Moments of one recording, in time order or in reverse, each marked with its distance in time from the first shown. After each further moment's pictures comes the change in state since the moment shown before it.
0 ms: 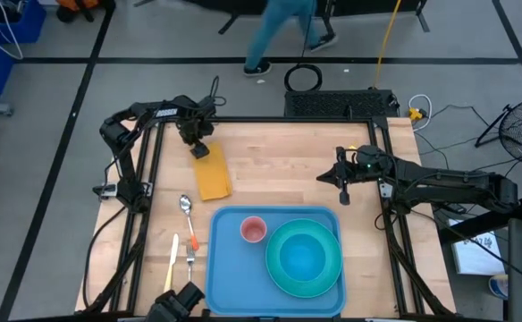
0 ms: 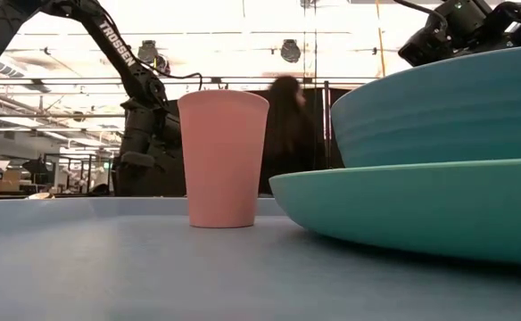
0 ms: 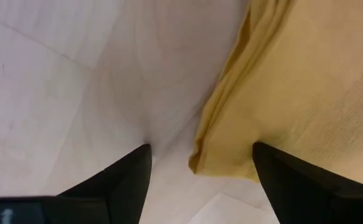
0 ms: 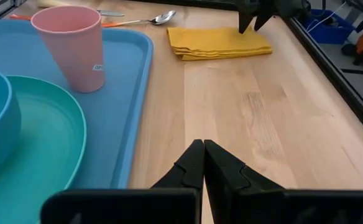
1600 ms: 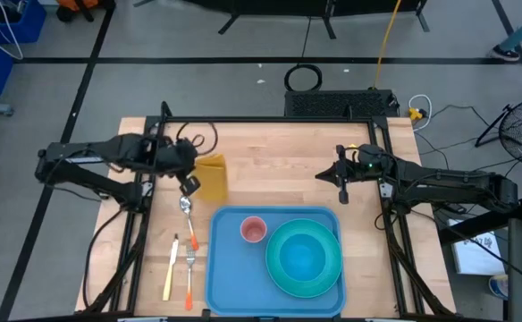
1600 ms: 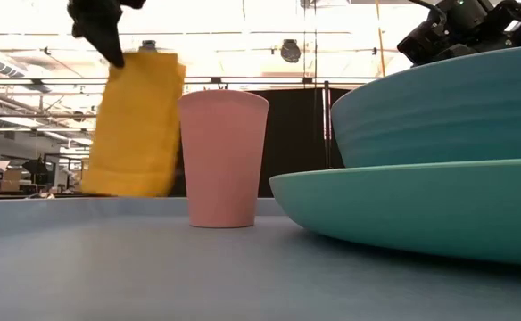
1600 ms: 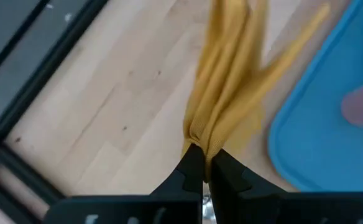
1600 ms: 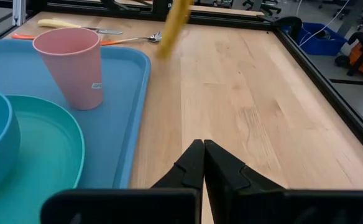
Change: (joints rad) left arm -0.905 -0.754 0.082 -0.313 -0.343 -0.859; right arm 0.000 0.000 0.000 0.059 -0.001 0.025
